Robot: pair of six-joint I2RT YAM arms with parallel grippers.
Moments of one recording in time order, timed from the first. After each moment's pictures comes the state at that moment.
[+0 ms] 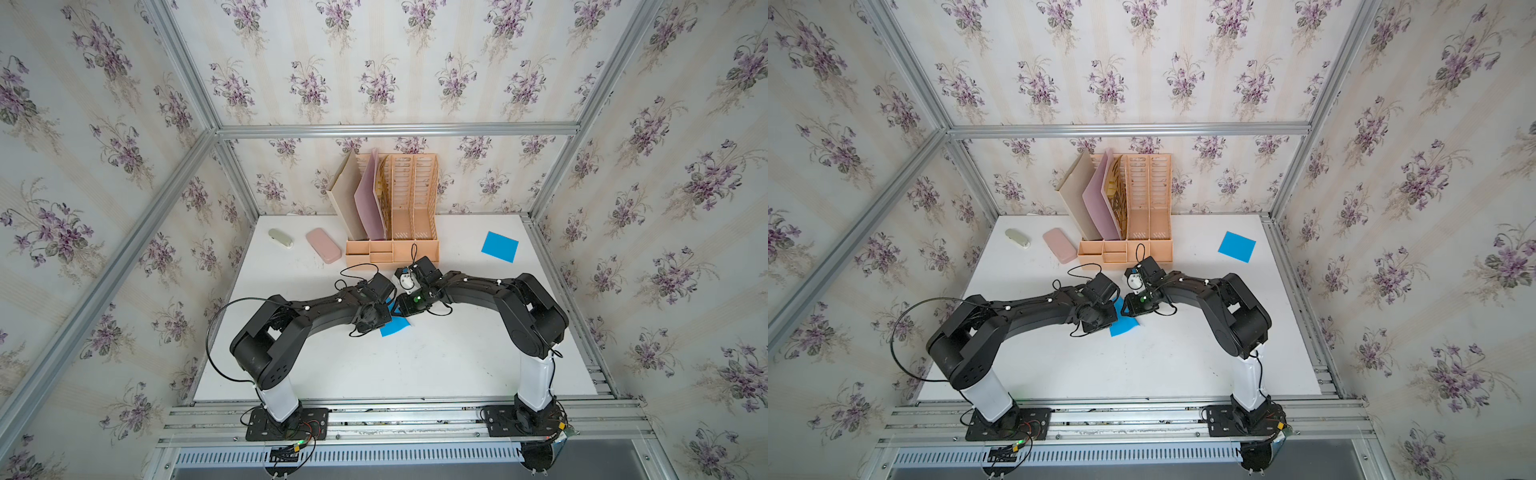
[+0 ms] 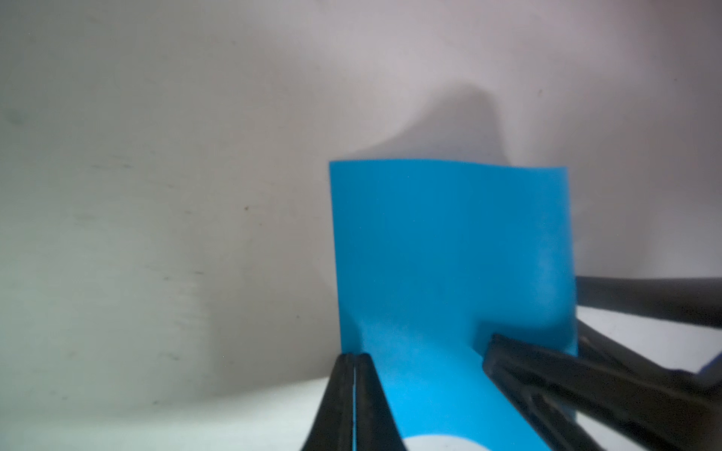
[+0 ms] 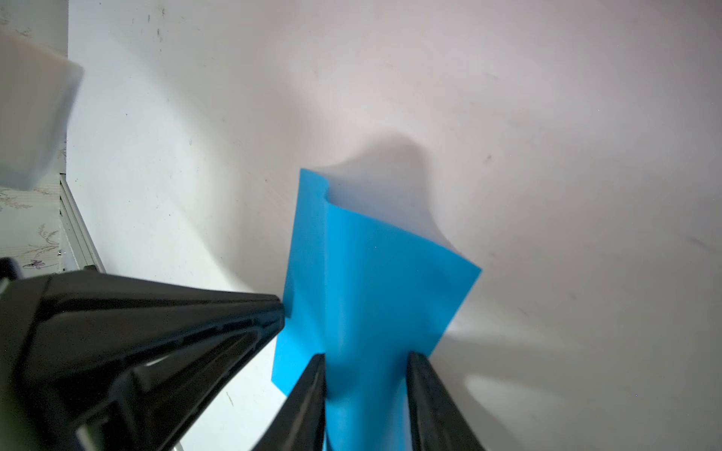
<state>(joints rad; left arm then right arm) -0.69 1.72 0.99 -0.48 -0.02 -0.97 0.67 1.97 1.17 -0.32 -0.51 0.29</state>
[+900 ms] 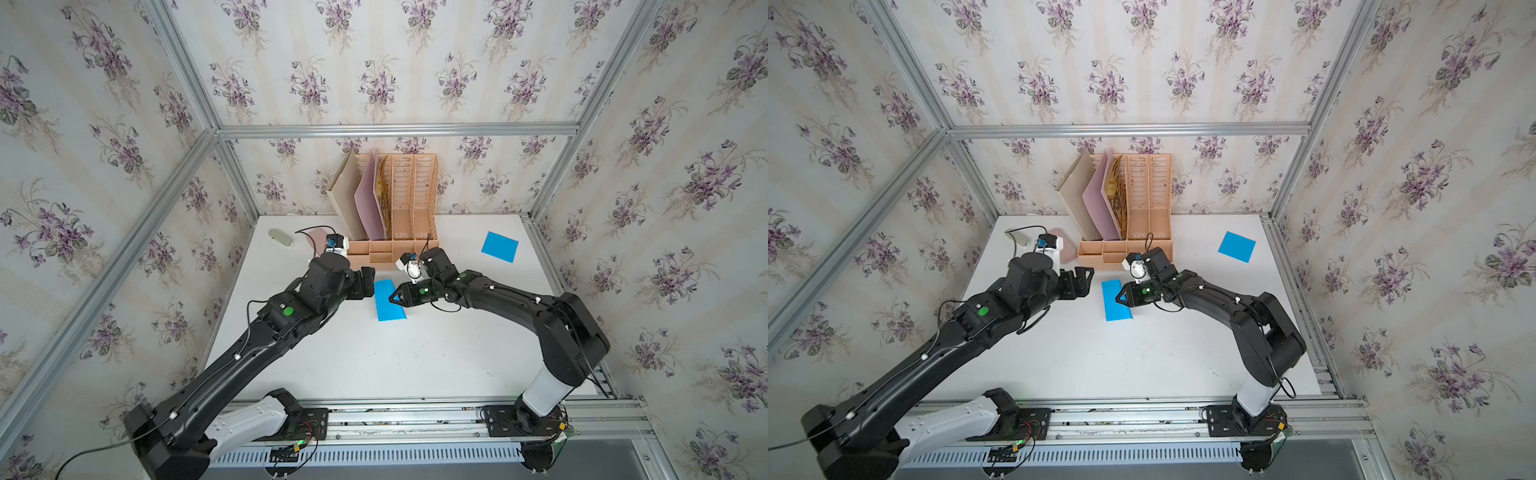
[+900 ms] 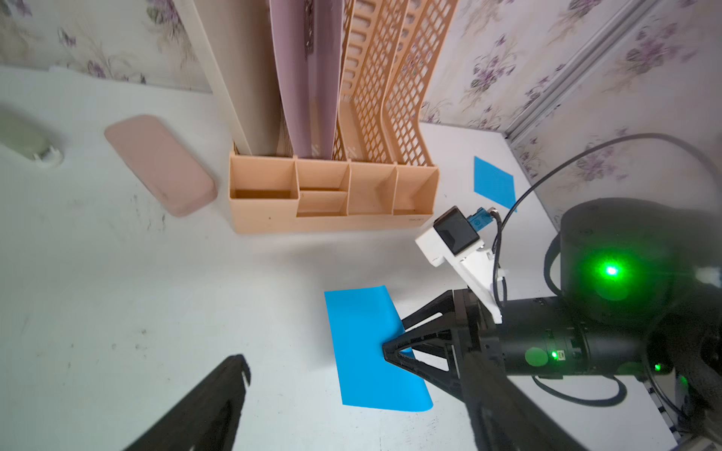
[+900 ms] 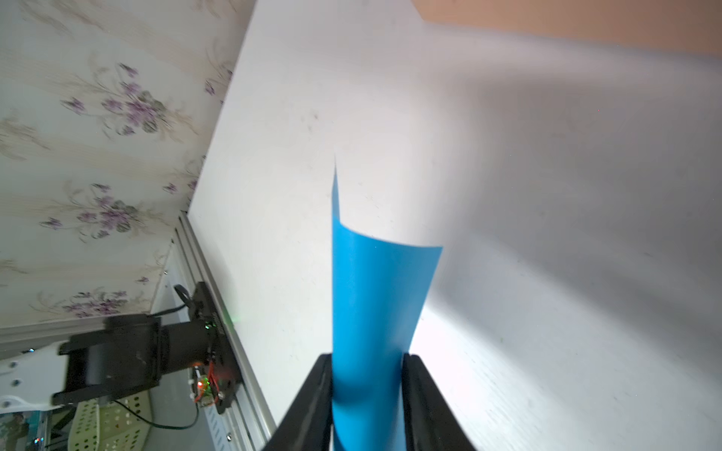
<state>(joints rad) -0.66 1.00 1.08 -0.59 -0.21 -0.47 0.67 1.65 1.08 -0.22 -0.55 0.42</state>
